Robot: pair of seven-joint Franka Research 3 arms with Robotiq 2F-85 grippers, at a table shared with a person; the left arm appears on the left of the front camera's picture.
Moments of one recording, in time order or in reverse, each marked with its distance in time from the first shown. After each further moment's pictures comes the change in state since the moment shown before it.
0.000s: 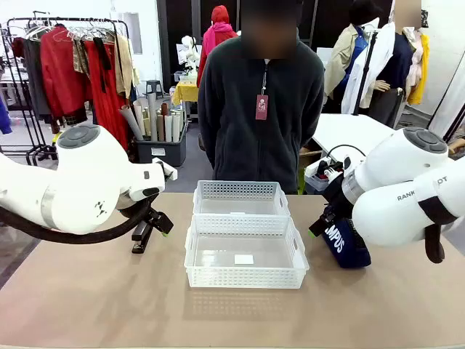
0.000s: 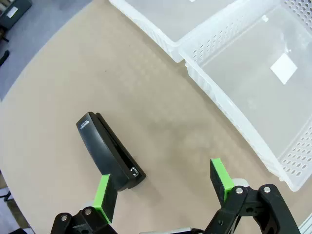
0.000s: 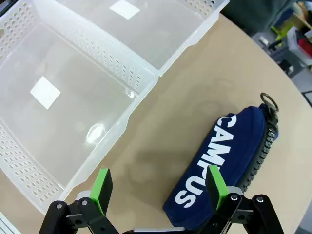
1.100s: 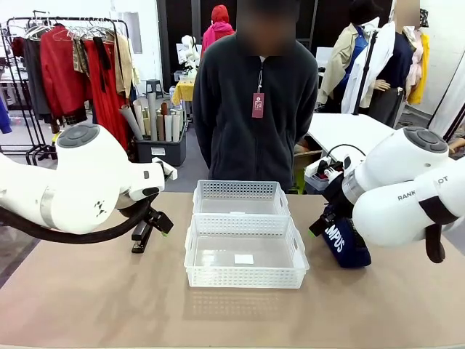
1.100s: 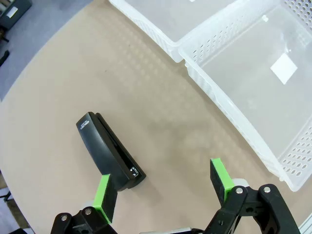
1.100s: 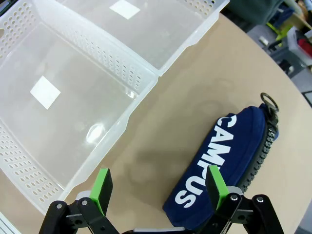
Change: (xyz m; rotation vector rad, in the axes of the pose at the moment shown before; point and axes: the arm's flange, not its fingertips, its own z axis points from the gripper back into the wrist) left arm 0.000 0.000 0.000 0.000 0.000 0.000; right arm 0.000 0.000 0.000 0.000 0.000 0.001
